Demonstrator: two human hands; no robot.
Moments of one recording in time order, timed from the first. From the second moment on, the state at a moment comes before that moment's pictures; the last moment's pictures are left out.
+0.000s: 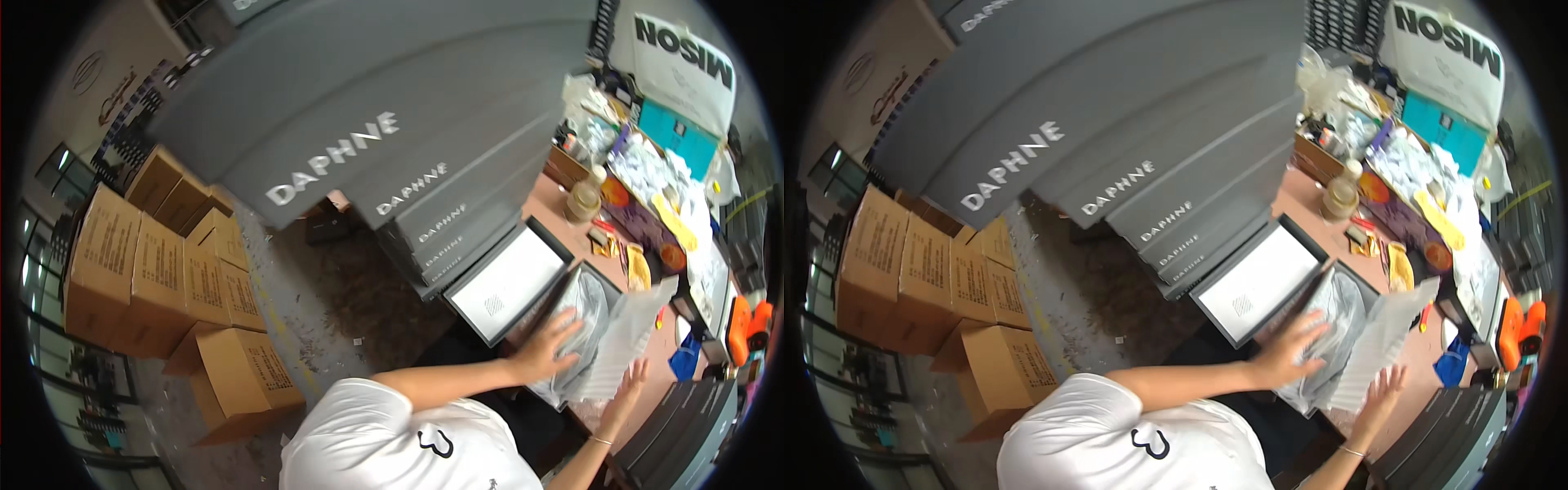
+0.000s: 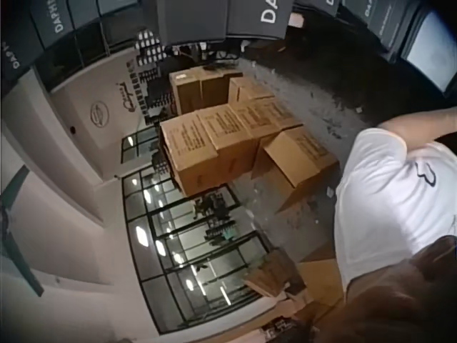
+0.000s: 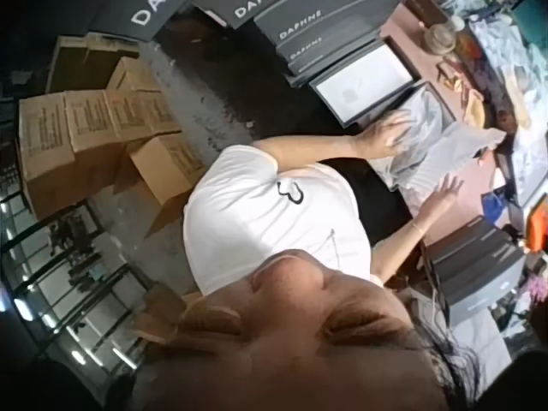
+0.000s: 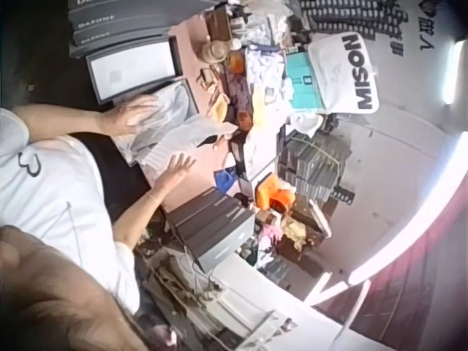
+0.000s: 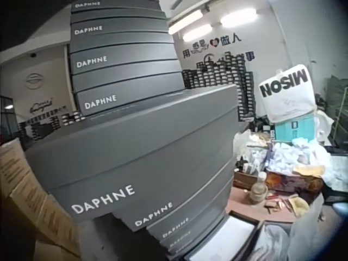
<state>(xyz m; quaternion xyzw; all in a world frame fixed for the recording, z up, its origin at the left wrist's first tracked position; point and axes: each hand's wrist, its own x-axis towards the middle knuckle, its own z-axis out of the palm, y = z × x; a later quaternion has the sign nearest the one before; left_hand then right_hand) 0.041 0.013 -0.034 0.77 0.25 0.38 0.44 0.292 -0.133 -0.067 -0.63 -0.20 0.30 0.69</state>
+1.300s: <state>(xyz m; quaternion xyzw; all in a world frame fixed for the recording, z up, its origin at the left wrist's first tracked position) 0.026 -0.015 -0.027 0.96 0.15 -0.07 0.23 0.178 0.080 -0.059 -0.76 -0.64 0.07 -0.02</state>
